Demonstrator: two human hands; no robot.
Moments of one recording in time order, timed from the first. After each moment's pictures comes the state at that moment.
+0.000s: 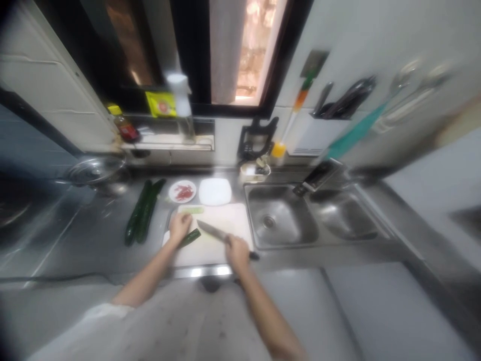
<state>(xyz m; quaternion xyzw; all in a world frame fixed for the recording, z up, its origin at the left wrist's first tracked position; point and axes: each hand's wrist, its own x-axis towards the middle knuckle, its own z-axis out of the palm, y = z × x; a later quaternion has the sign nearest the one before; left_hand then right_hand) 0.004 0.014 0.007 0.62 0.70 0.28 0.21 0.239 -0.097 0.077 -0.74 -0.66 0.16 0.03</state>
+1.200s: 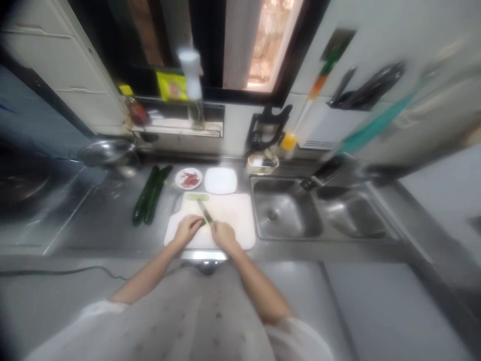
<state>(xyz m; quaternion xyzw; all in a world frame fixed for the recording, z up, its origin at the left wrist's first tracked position) 0.007 -0.057 0.009 0.73 0.56 0.29 0.27 0.190 -0.076 0.095 -0.65 -0.72 0.25 -0.04</state>
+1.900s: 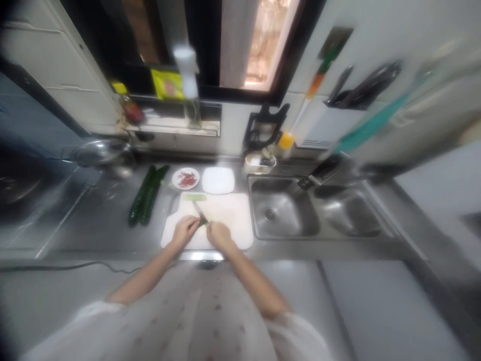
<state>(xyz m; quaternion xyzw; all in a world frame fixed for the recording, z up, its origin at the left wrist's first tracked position) 0.007 -0.056 -0.009 0.74 0.55 0.31 0.24 0.182 -0.074 0.098 -0.64 -0.72 0.25 -0.05</state>
